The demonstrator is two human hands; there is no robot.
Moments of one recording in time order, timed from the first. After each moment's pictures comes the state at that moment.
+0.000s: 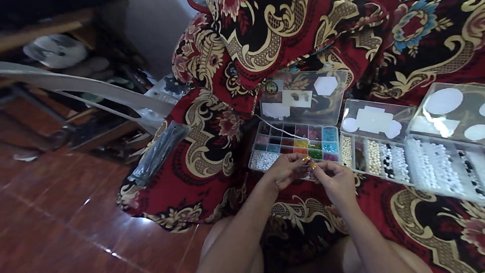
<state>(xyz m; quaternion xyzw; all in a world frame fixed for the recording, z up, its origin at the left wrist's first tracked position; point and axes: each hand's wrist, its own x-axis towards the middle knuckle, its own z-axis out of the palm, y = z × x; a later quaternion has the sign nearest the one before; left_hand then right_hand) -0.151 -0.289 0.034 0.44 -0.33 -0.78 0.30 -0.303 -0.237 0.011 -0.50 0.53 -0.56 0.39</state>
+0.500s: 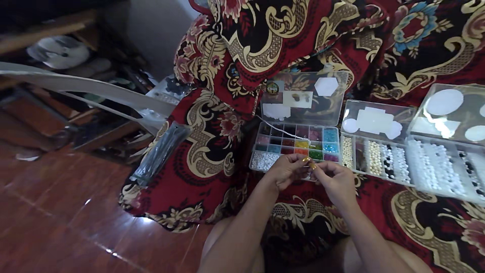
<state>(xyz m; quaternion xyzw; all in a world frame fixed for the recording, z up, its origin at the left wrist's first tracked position) -0.150 -0.288 0.031 0.44 -0.34 -0.77 0.30 -0.303 -0.237 0.010 -0.49 0.53 -0.56 0.40</state>
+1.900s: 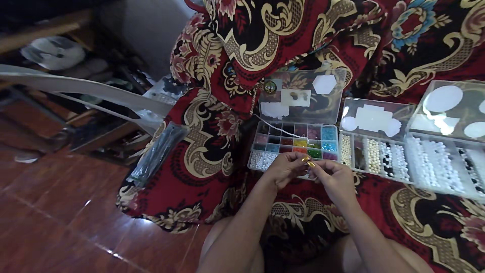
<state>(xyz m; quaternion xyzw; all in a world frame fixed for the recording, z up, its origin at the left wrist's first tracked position) -0.152 -0.289 0.035 0.44 -0.35 -0.76 0.31 -0.306 -0.238 0.014 -0.50 0.54 -0.54 0.41</state>
